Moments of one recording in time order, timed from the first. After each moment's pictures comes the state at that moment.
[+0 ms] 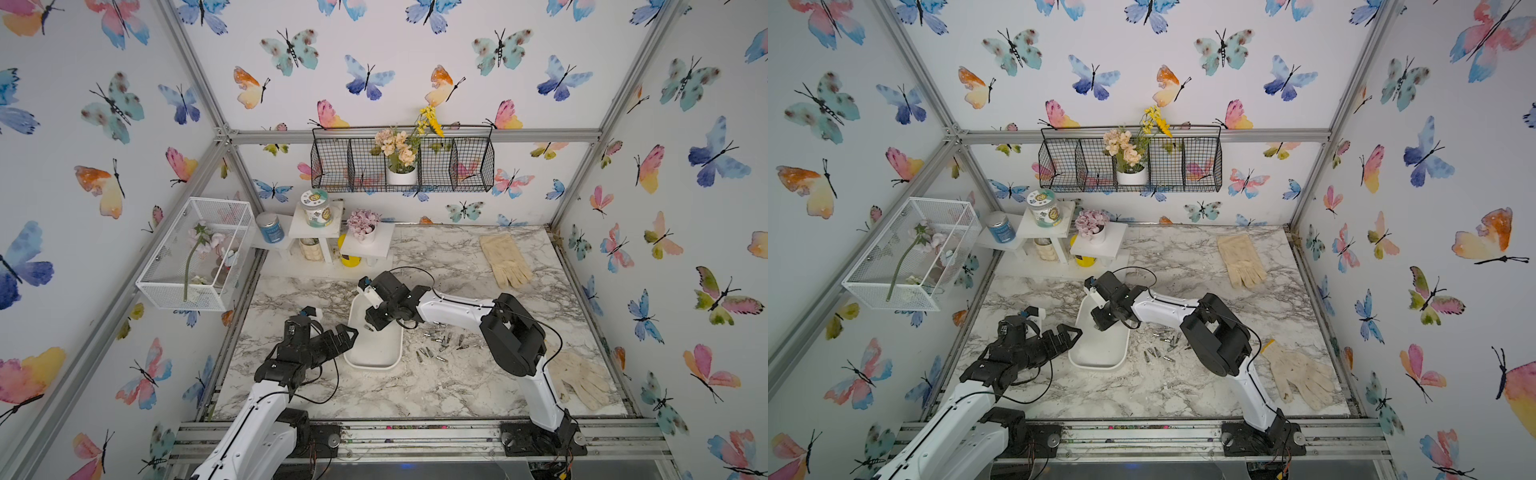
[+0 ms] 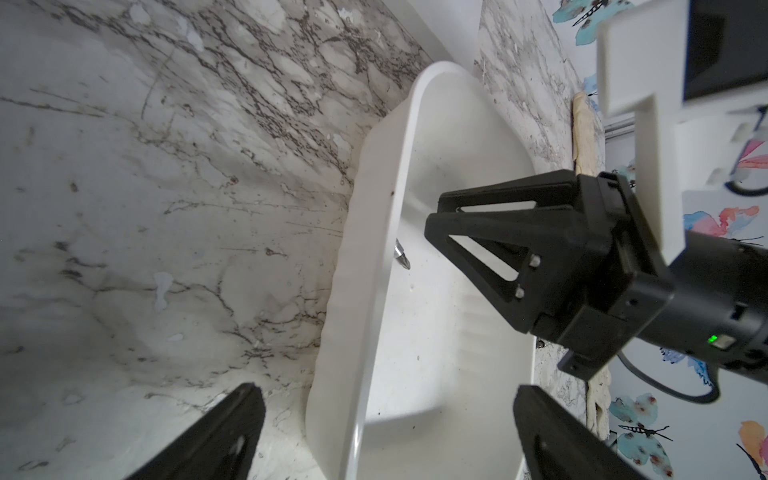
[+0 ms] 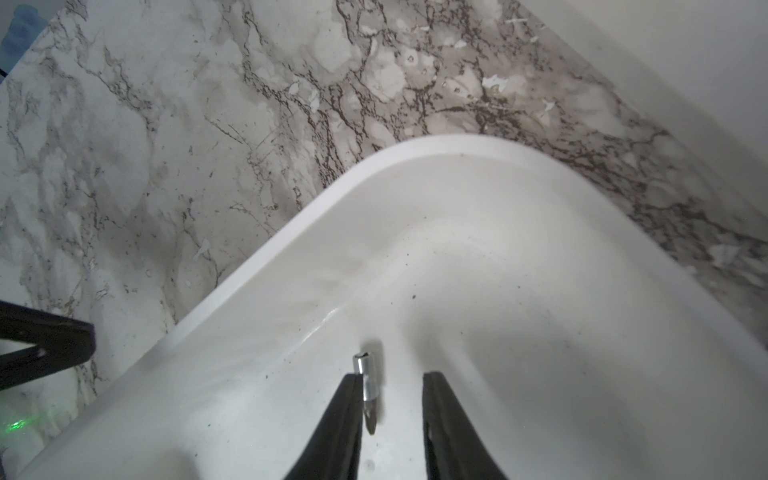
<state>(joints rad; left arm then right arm) -0.17 0.78 0.35 -0.32 0.41 -0.67 0.96 2.15 1.58 -0.35 -0.15 0.16</state>
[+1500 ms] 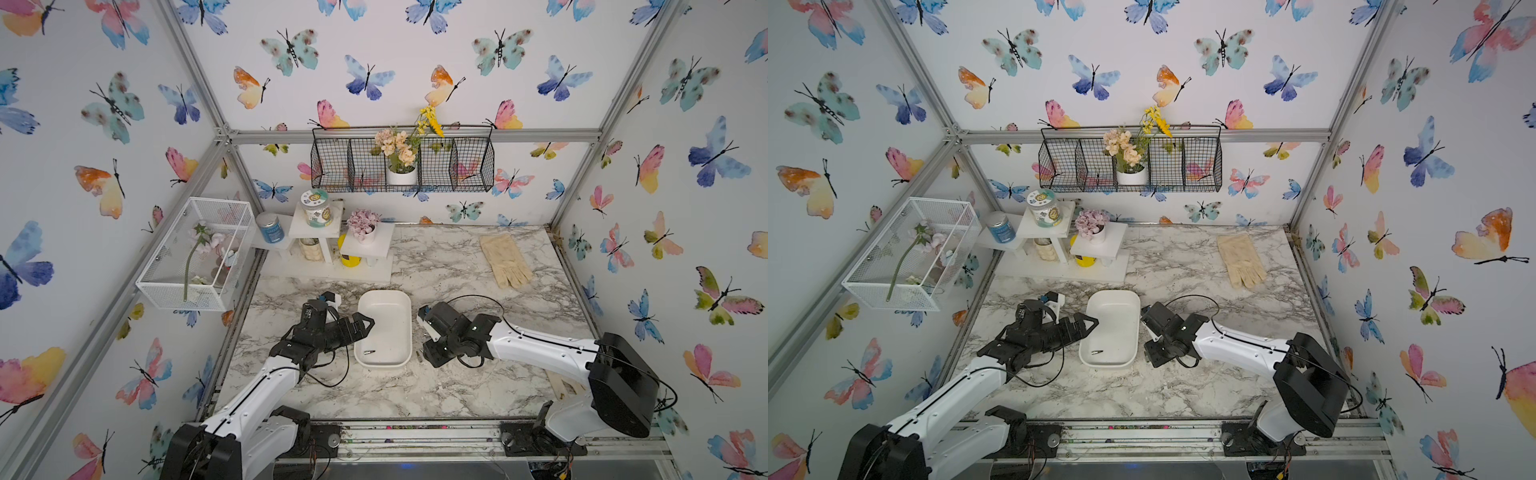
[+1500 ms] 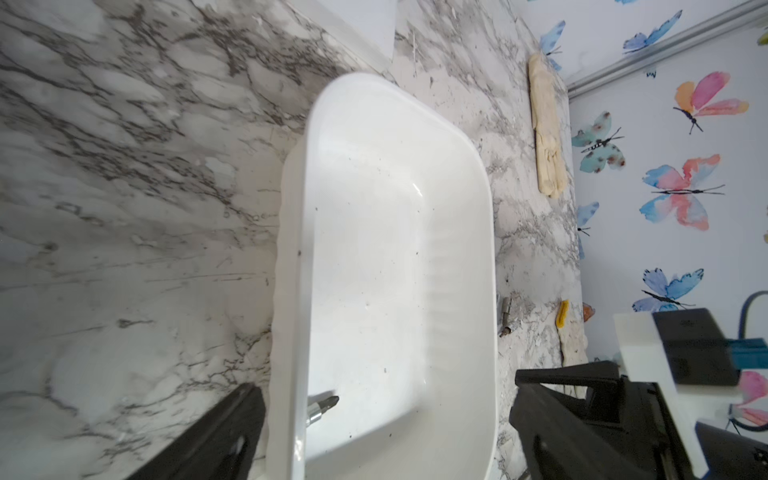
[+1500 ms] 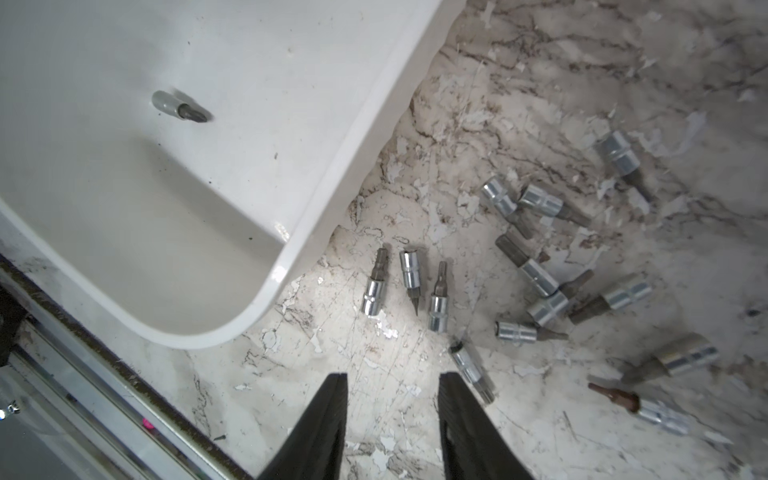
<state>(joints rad) -0.31 0.98 0.46 -0.18 0.40 -0.69 0.96 1.51 0.92 -0.57 -0.05 0.38</state>
